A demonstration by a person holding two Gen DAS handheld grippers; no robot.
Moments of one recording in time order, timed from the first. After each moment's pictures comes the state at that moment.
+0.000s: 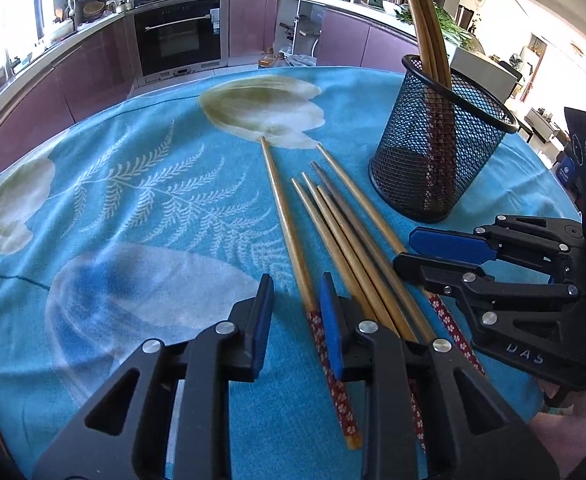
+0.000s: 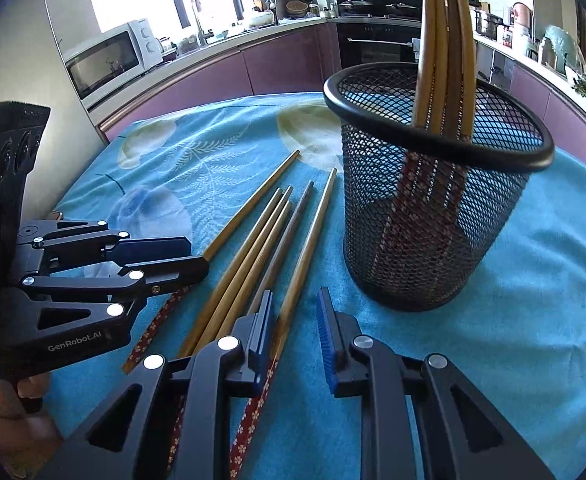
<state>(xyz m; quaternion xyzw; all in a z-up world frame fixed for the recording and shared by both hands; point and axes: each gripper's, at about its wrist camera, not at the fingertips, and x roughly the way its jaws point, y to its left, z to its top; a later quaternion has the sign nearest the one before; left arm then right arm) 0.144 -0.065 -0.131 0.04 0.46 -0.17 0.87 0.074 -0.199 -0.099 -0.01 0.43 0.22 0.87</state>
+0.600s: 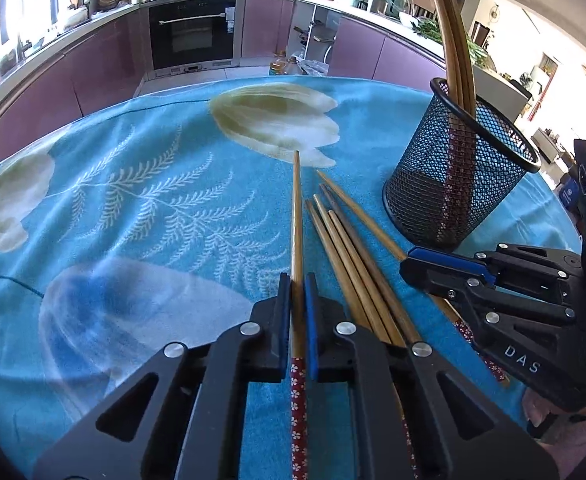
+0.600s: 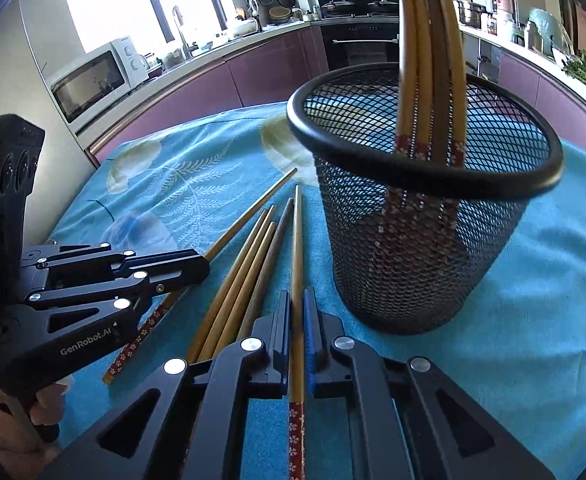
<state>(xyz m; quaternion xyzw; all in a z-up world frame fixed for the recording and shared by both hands) 0.160 -0.062 -0.132 0.00 0.46 -0.15 0.88 0.085 -0.210 -0.099 0.04 0.43 0.21 0.88</state>
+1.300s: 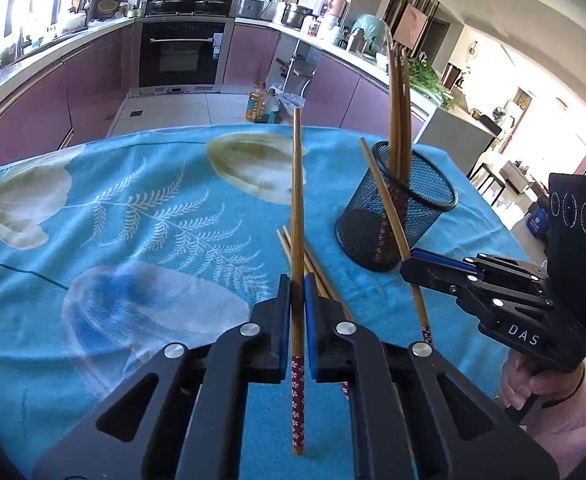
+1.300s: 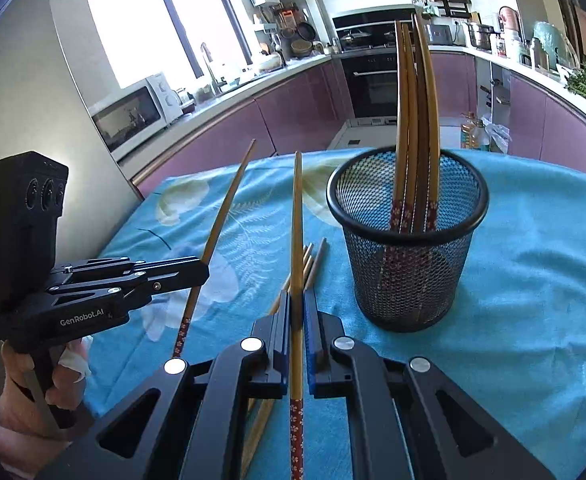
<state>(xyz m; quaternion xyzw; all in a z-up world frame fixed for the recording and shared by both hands) 0.120 -0.034 -0.081 -0.05 0.41 -0.20 0.89 0.045 -0.242 -0.047 0.07 0.37 0.25 0.89</state>
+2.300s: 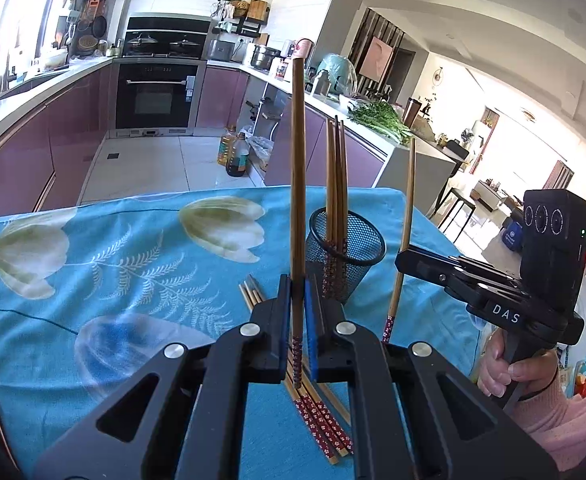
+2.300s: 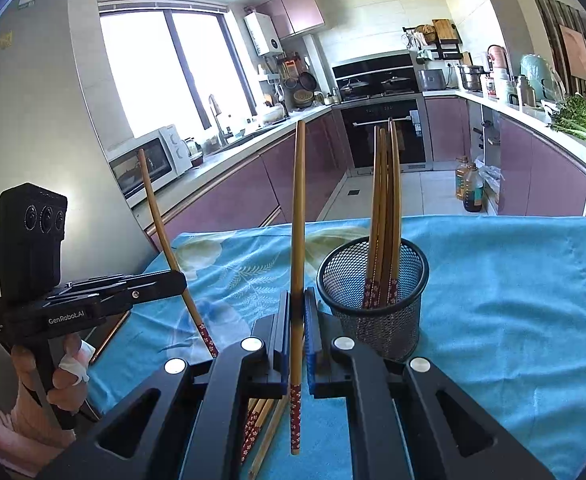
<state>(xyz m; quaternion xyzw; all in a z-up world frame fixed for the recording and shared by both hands) 0.090 -0.035 -0.015 -0.06 0.33 -0.25 0.91 0.022 -0.282 0.000 0.09 0.29 0.25 0.92</state>
